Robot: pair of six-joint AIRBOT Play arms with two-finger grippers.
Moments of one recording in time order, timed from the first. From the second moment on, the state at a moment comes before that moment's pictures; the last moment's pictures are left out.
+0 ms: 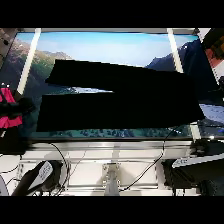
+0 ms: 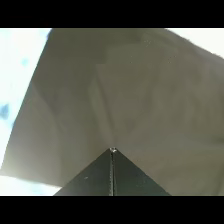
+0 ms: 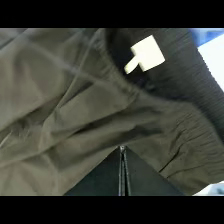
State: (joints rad) left arm 0.57 -0.94 0.80 1.15 -1.13 -1.36; right arm -0.81 -1.67 1.67 -1.06 1.57 1.43
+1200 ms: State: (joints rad) left arm 0.94 -0.97 0.34 0.88 -0.98 -1.41; right arm -0.82 -1.45 1.22 -0.82 1.30 1.20
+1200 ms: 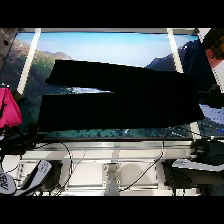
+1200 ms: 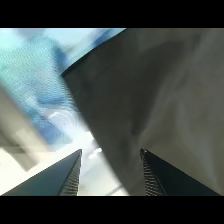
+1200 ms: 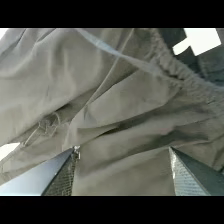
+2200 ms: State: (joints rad) left arm 0.68 -1.04 0.34 0.35 -0.88 -0.95; right arm -1.07 -1.45 1.15 -1.05 1.38 1.36
